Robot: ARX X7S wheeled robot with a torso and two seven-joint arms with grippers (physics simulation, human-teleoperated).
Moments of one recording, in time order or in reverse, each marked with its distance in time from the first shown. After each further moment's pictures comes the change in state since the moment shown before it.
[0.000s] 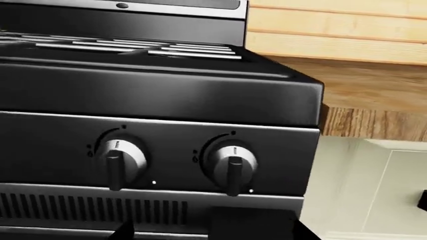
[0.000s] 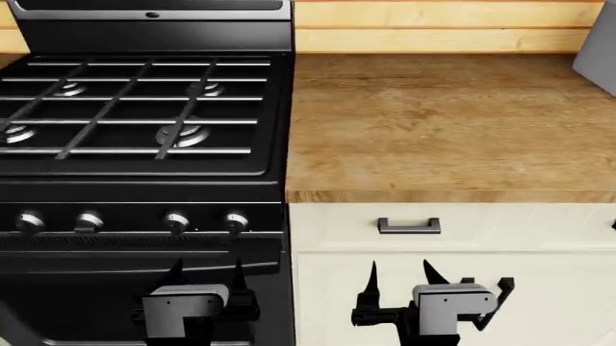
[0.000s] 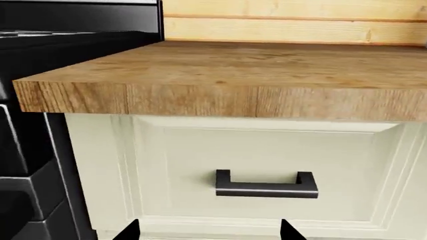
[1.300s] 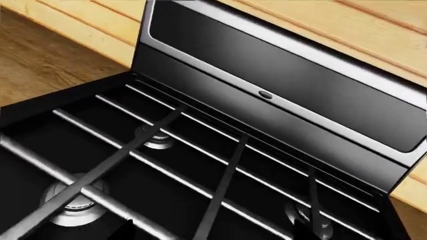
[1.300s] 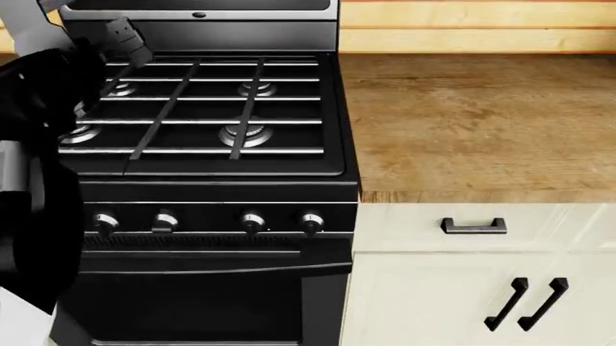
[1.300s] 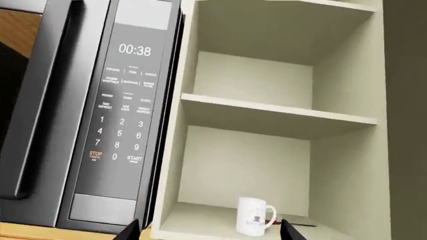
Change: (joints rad) left arm -1.586 -0.133 -0.345 -1.233 0.020 -0.507 0.001; right arm 2.098 0.230 -0.342 0.468 0.582 0.887 0.091
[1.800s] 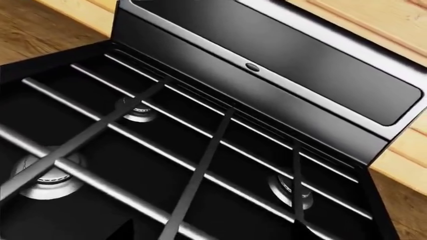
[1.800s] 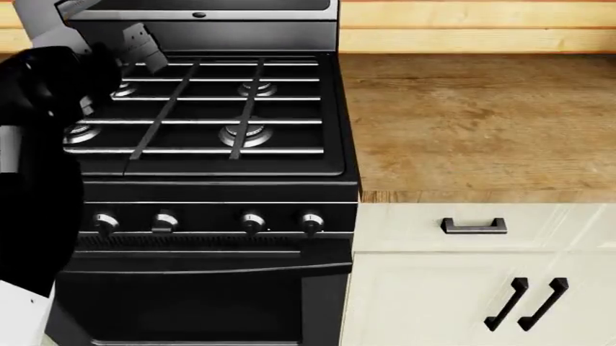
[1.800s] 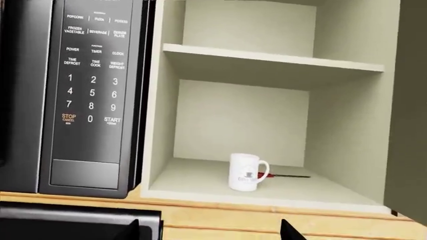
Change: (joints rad) left arm -0.070 0.021 -0.142 -0.130 0.142 -0.030 0.050; right arm 0.199 -0.074 -0.086 0.455 -0.067 0.002 -0.177
